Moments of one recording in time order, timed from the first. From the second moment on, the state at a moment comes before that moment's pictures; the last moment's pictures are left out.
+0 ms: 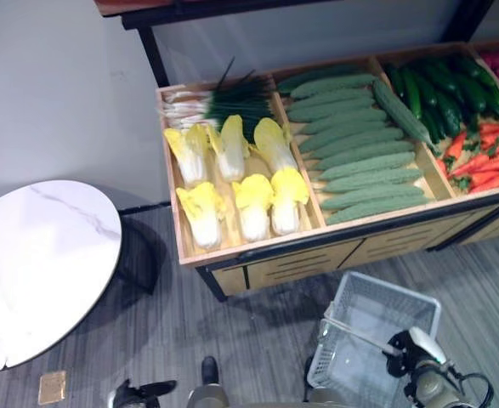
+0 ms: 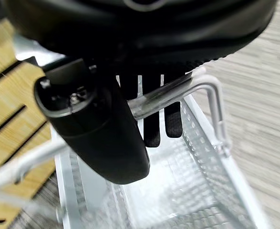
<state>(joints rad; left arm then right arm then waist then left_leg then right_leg) -0.03 0.23 0.25 1.29 -0.44 -0.11 0.36 -0.04 -0.45 0.24 1.21 -0.28 -0.08 -0.26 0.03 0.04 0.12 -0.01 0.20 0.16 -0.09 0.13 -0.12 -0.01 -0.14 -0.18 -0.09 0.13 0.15</state>
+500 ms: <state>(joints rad) 0.02 0.43 0.17 0.73 -0.21 -0.15 0.64 0.06 -0.41 0.16 1.26 -0.19 -0.09 -0.29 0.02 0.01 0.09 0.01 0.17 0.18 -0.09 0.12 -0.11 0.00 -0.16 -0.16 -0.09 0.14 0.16</state>
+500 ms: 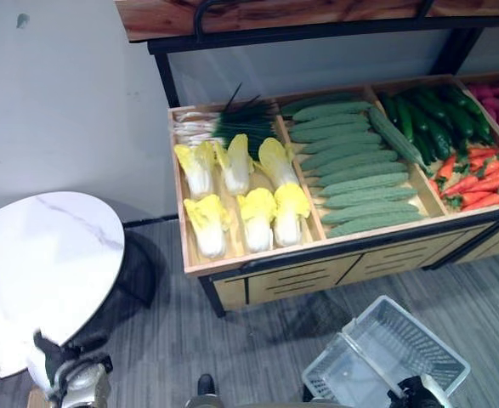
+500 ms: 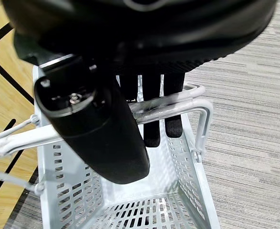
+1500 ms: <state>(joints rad) -0.19 0.34 -0.19 0.53 0.12 -0.11 0.61 0.03 -0.39 0.21 1.18 -0.18 -0.10 -0.29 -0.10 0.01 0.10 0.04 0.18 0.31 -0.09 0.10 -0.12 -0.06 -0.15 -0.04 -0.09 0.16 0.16</state>
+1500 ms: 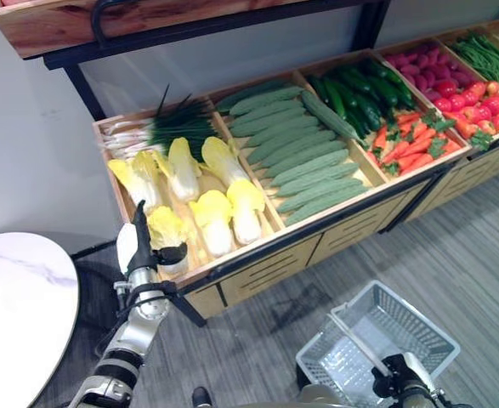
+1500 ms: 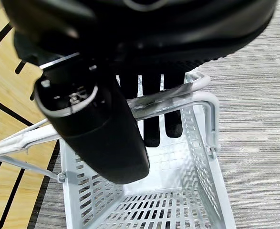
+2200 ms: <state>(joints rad) -0.32 0.21 -0.13 0.83 0.04 -0.13 0.87 -0.05 -0.35 0.28 1.21 -0.18 -0.09 -0.38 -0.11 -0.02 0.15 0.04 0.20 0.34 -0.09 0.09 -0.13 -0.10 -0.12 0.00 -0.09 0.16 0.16</state>
